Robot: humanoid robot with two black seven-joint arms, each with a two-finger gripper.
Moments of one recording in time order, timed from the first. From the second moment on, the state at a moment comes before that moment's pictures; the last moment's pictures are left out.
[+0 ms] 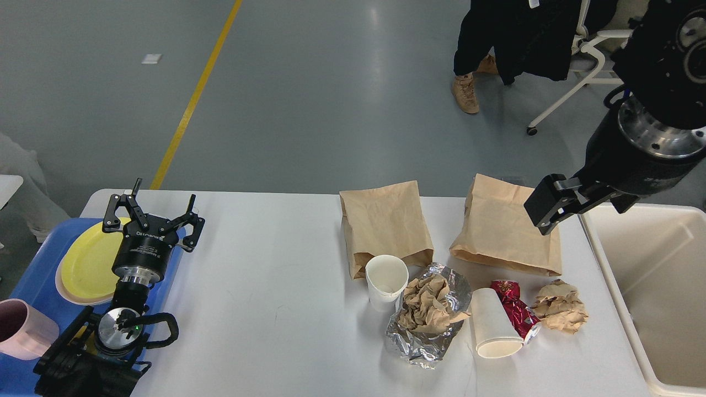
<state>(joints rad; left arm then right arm) -0.34 0.11 -1.40 -0.72 0.12 -0.57 -0.21 2.61 -0.34 -1.27 1.71 -0.26 0.82 -0.16</state>
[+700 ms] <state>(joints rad) -0.34 0.11 -1.40 -0.72 0.12 -0.57 -0.21 2.07 -0.33 -1.17 1.34 -0.25 0.38 -0.17</state>
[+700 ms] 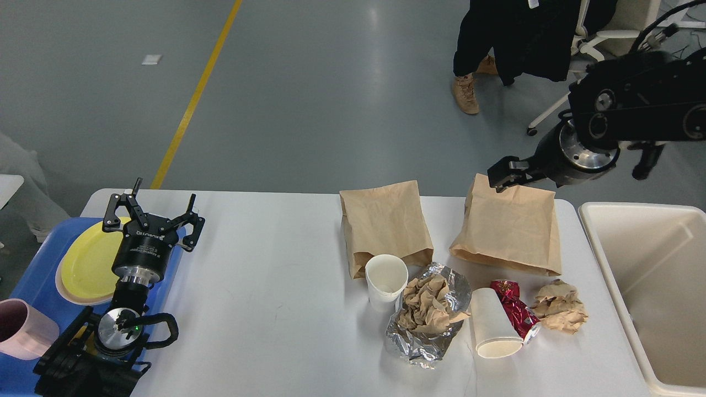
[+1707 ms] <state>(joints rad) -0.34 0.11 -1.40 -0.72 0.12 -0.57 -0.21 1.03 0.09 -0.89 0.17 -0.42 0.25 -0.19</state>
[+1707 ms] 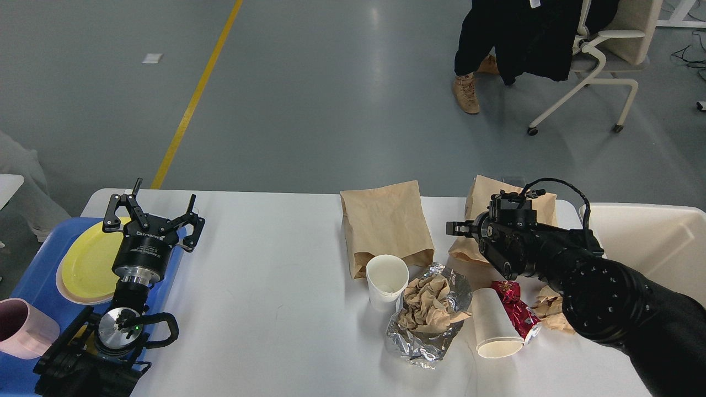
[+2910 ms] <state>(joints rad) -0.34 0.11 -1.40 -0.72 0.12 -0.57 -0.21 0.90 0.10 -0.88 0.17 -0.43 0.13 -0.22</state>
